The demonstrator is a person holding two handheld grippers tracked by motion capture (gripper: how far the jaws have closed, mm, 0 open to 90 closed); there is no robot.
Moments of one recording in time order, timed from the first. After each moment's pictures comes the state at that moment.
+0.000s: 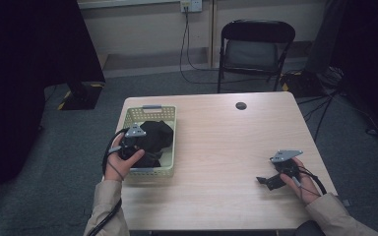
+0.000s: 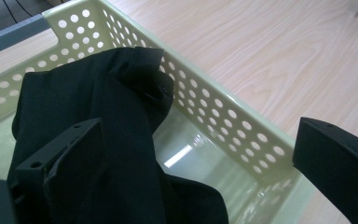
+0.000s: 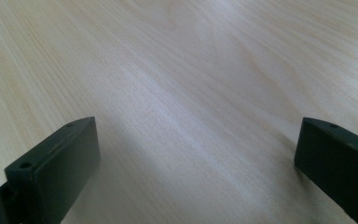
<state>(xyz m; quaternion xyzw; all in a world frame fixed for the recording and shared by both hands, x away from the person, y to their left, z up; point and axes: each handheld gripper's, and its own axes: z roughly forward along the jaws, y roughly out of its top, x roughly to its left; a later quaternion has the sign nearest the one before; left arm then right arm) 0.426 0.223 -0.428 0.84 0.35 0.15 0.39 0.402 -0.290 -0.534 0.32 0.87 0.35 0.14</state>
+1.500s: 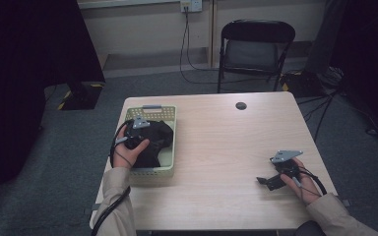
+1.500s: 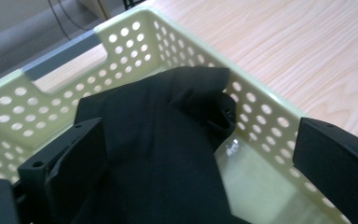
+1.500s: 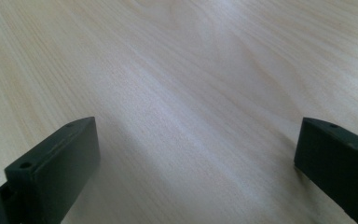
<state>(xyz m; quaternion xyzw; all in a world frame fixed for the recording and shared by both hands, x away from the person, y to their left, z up) 0.466 0.221 -0.441 0.83 0.38 0.22 0.35 0.401 -0.290 -0.534 0.32 0.87 0.35 0.14</state>
